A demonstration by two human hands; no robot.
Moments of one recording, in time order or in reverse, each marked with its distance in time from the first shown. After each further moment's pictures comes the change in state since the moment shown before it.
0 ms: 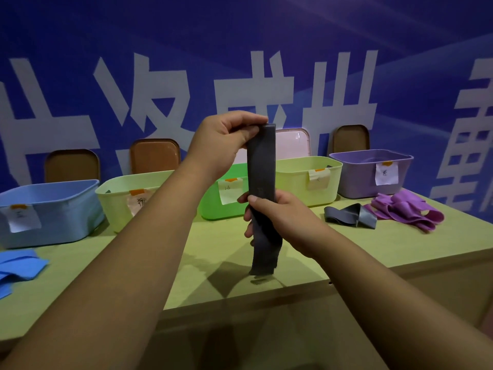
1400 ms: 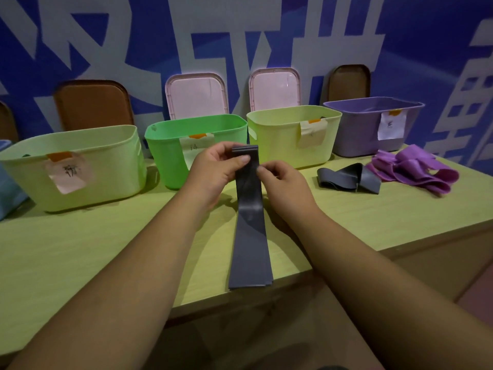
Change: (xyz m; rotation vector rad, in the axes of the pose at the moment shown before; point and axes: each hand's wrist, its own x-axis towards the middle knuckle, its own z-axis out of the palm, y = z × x) left_hand -0.033 -0.179 0.109 -0.543 -0.004 -0.541; right_hand 0.083 0.126 -0.058 -0.253 0.520 0.020
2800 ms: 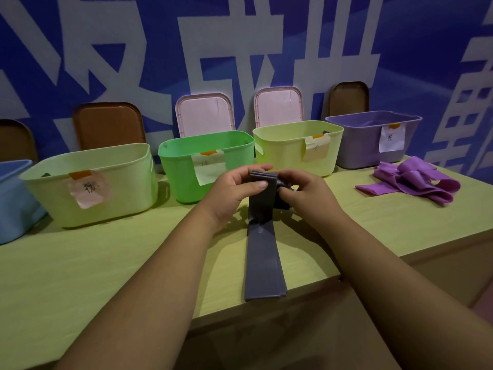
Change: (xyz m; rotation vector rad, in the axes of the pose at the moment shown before) left_hand -0.007 -0.002 -0.011 0.098 -0.312 0.053; right_hand 0.001 -0.006 -0.040 -0.057 -0.139 -0.205
